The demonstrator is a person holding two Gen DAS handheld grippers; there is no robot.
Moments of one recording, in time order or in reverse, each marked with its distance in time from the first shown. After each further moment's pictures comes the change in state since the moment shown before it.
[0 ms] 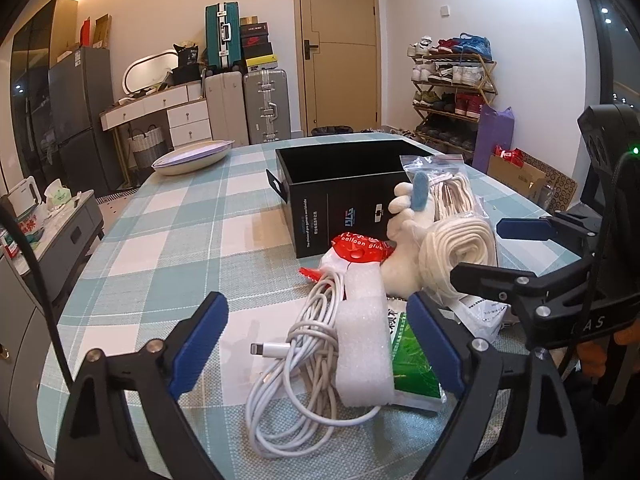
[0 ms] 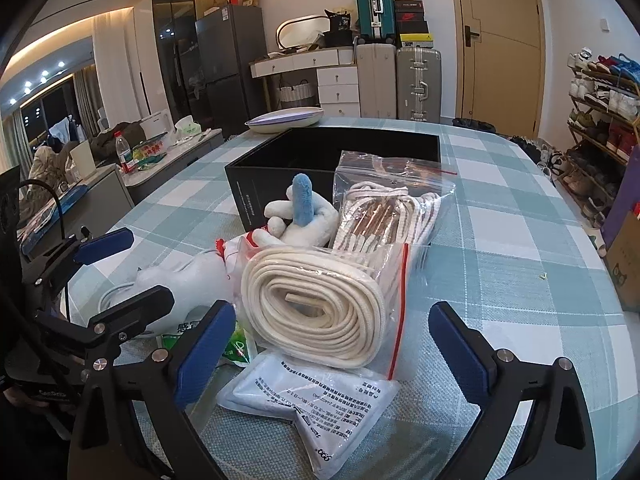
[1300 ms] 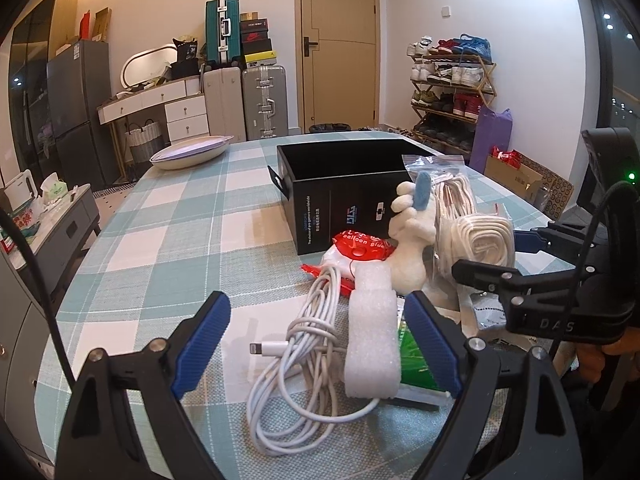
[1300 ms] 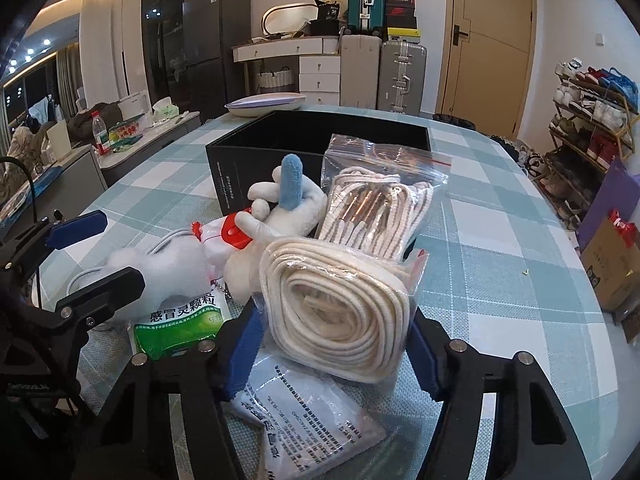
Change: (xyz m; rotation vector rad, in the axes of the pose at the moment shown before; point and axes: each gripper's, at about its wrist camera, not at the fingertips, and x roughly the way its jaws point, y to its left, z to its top) left arm -0.001 0.005 -0.001 -0.012 0.011 -0.026; right arm 0.008 0.007 -0.004 -0.013 0.023 -0.097
